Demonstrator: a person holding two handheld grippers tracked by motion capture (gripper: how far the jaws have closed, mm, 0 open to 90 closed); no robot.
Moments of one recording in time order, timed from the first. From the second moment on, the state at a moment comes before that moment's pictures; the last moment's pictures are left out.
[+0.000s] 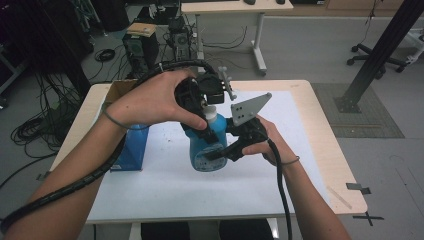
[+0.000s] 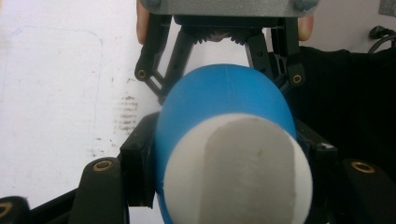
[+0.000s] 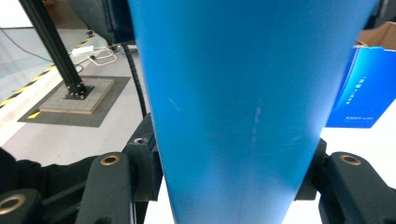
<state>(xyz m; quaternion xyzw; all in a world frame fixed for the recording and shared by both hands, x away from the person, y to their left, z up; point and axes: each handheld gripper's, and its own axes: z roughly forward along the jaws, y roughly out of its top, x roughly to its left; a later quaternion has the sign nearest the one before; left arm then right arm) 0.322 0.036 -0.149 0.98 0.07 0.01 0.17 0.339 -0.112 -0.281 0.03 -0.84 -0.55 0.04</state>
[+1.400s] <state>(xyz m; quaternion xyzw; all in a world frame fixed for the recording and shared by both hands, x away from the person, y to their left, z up) 0.325 0.031 -0.148 0.99 0.07 0.02 0.14 0.338 -0.115 -0.287 0.00 -0.81 -0.58 0.03</state>
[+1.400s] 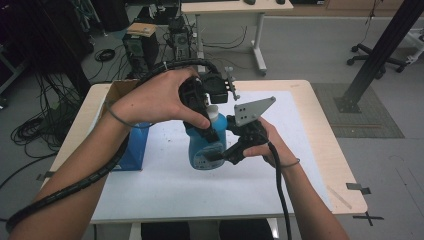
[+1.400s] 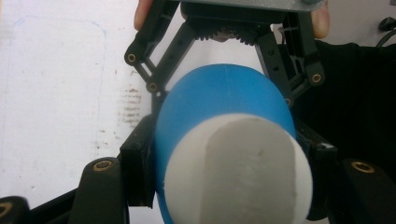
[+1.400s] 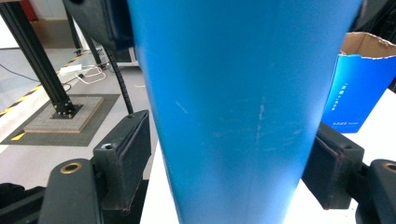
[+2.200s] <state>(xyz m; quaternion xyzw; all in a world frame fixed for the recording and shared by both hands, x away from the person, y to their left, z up) 0.330 0.036 -0.146 0.98 0.09 0.02 0.16 0.341 -0.117 -0.287 -0.03 -0.80 -0.59 0.03</state>
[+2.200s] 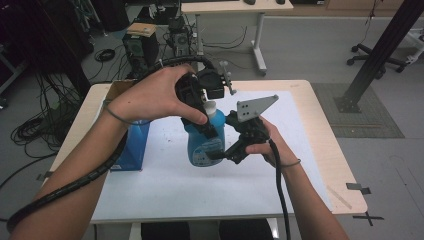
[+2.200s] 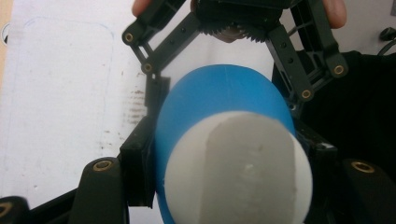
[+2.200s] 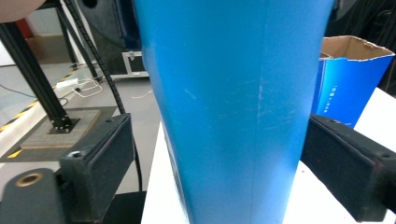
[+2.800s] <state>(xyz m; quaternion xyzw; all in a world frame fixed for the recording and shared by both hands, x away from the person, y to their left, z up) 0.329 0.042 -0.140 0.98 0.09 0.03 0.16 0.339 -0.126 -0.285 -0.04 -0.81 -0.58 0.01</state>
